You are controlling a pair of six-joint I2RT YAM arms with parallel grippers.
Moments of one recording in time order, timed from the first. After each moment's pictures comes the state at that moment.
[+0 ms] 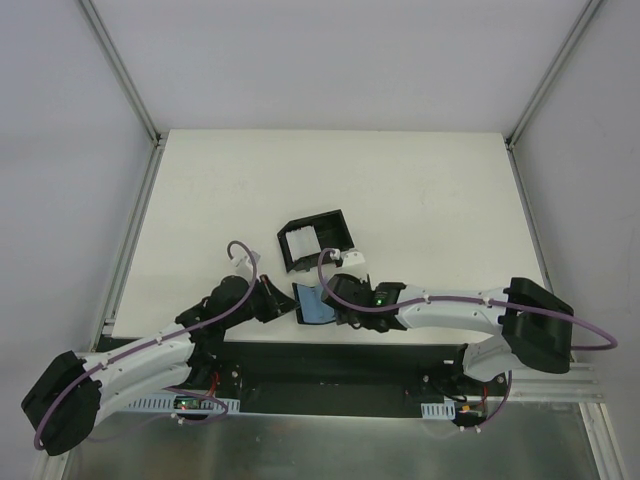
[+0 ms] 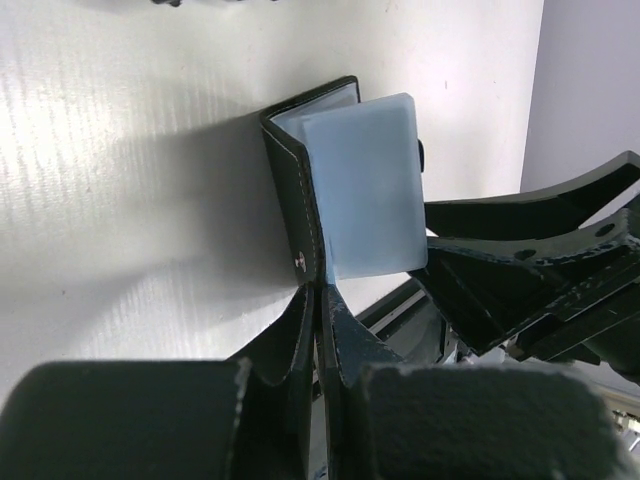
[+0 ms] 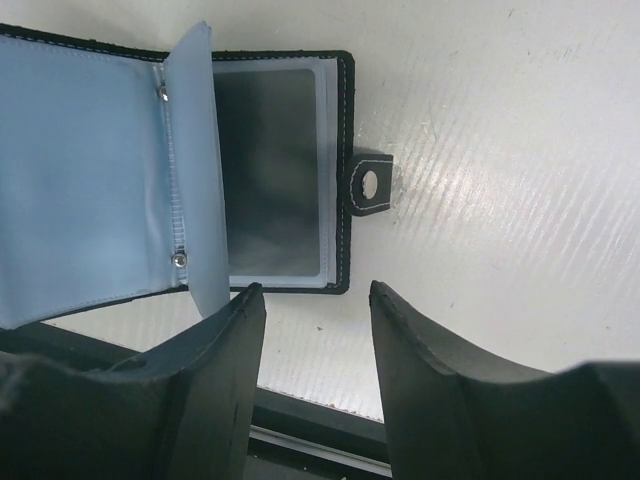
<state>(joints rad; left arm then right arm) -0.76 0.77 0.13 0.14 0.12 -1.12 1.23 1.45 0.81 -0.47 0.47 0.82</state>
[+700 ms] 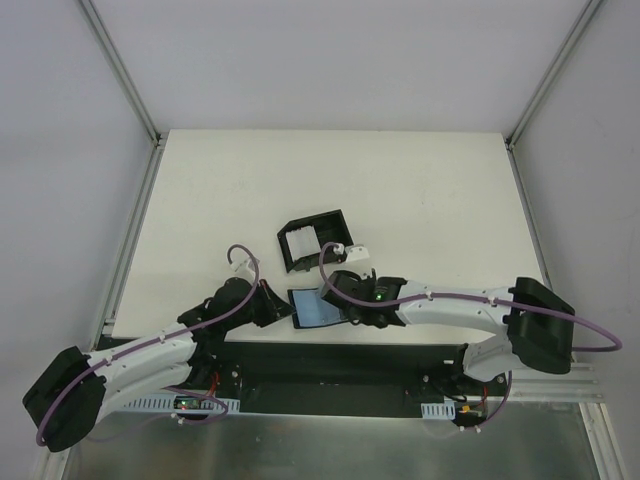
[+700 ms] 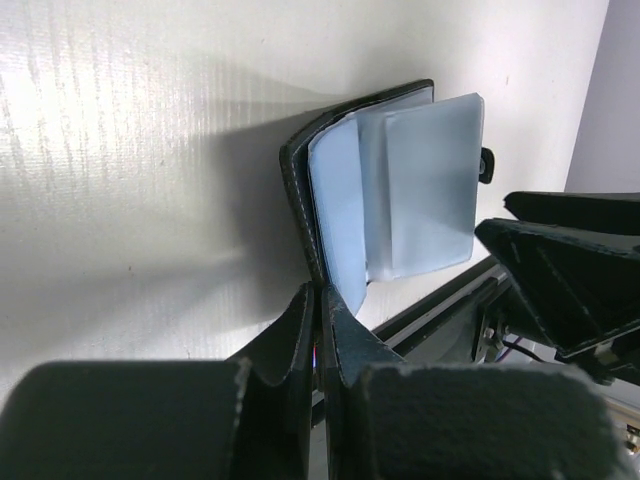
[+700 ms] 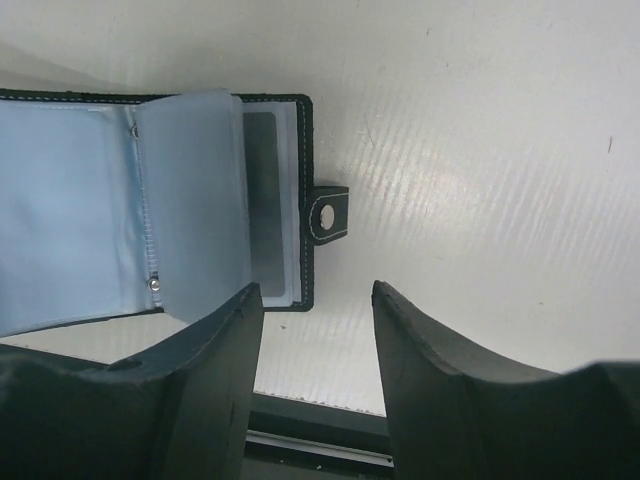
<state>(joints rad) -0.76 0.79 0.11 0.10 0.10 -1.12 1.23 1.45 0.87 -0.60 0.54 0.85</state>
